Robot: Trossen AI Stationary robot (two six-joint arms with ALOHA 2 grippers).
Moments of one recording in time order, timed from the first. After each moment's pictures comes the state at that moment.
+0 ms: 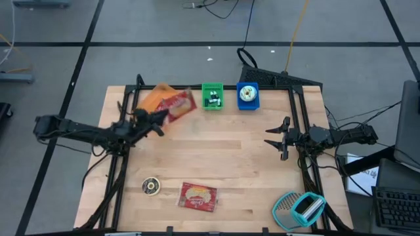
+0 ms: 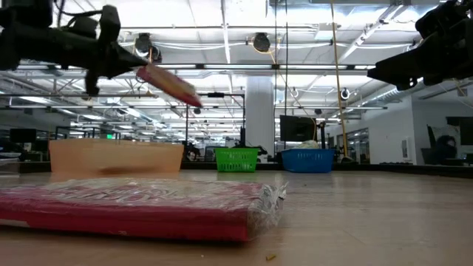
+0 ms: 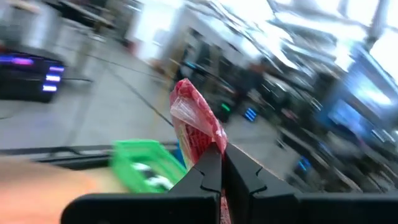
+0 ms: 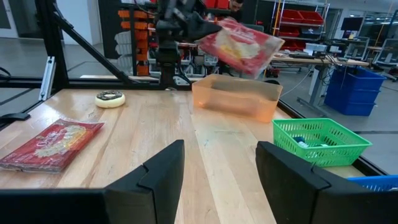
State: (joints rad) left arm -0.01 0.77 0.12 0.82 -0.68 -0.39; right arm 0.19 0.02 0.08 -0.11 0.34 -0.04
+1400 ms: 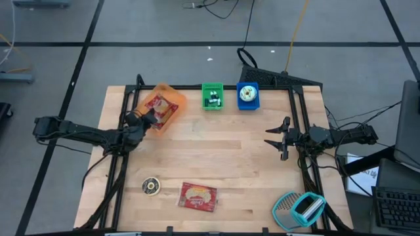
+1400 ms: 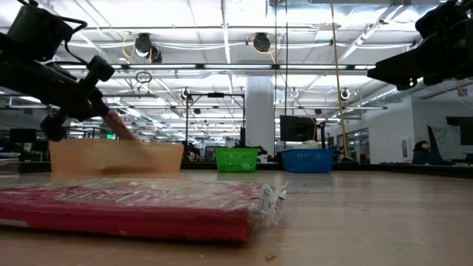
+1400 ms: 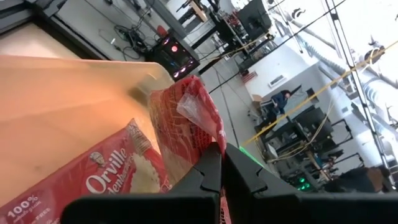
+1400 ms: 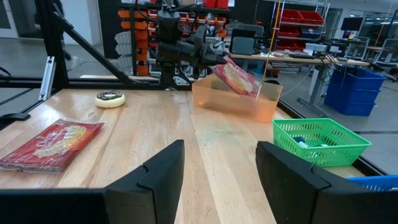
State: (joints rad) left arm 0.00 0.72 0.03 0.37 -1.18 -1.24; right arm 0.19 0.02 0.08 -0.11 0.34 -0.04
